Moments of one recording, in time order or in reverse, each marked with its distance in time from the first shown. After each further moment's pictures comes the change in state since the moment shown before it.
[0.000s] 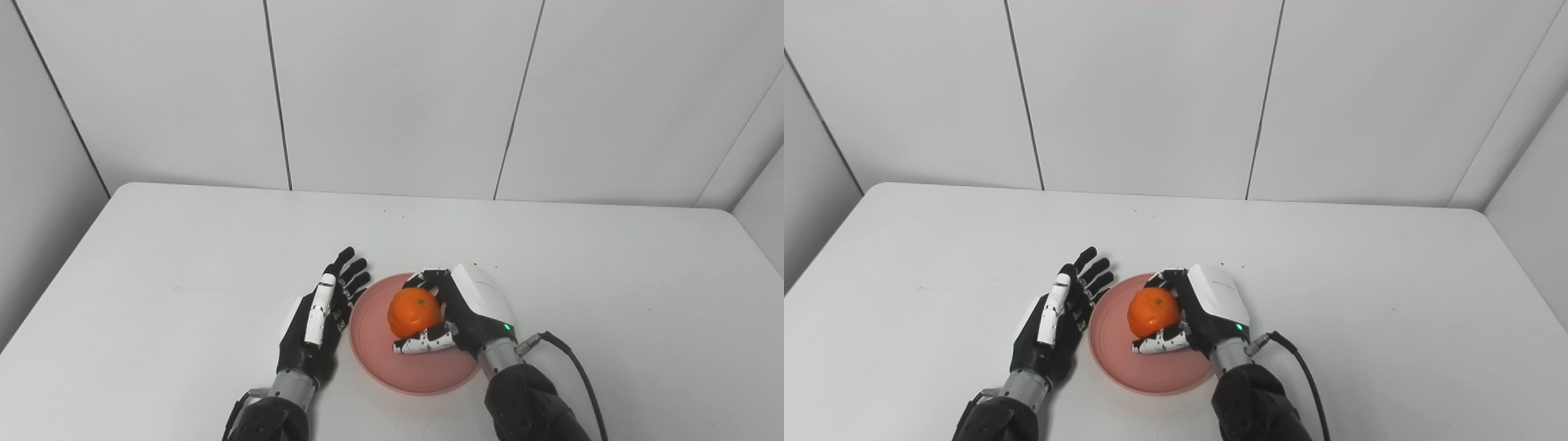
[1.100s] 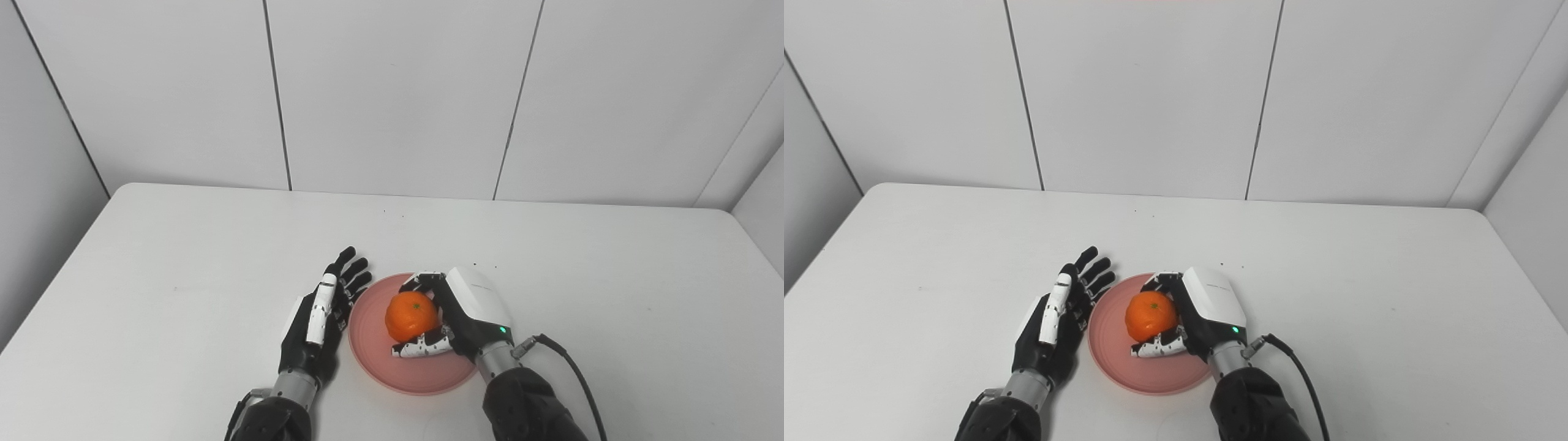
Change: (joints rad) left arm 0.000 -0.007 0.000 0.006 0.002 -0.010 0.009; right arm -0.004 -0.022 0.037 0.027 -0.018 -0.043 -0.030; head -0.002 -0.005
